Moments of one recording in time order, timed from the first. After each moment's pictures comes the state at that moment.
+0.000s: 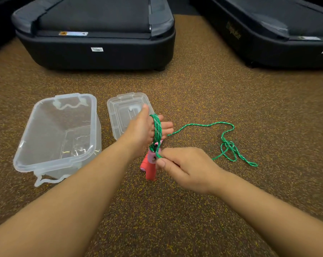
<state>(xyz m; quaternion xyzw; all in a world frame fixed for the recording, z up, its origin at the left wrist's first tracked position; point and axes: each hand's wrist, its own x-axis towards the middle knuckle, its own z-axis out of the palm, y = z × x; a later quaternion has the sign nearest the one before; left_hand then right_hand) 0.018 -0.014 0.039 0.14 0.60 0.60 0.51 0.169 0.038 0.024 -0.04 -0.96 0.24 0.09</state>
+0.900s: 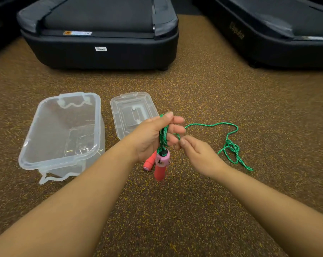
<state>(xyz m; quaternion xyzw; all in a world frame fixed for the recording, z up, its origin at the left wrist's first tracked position) 0.027 -0.029 0.043 0.21 0.49 0.64 0.56 0.159 0.075 -0.022 -0.25 -0.87 0.40 0.12</state>
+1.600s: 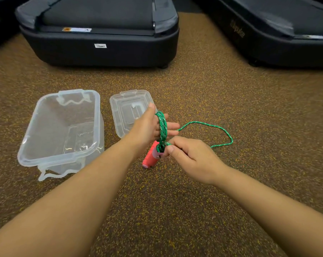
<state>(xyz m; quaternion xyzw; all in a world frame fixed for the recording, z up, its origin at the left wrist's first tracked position) 0.020 -0.023 0.031 0.21 0.61 0.58 0.49 0.163 0.045 0.016 -0.13 -0.93 0.33 0.11</state>
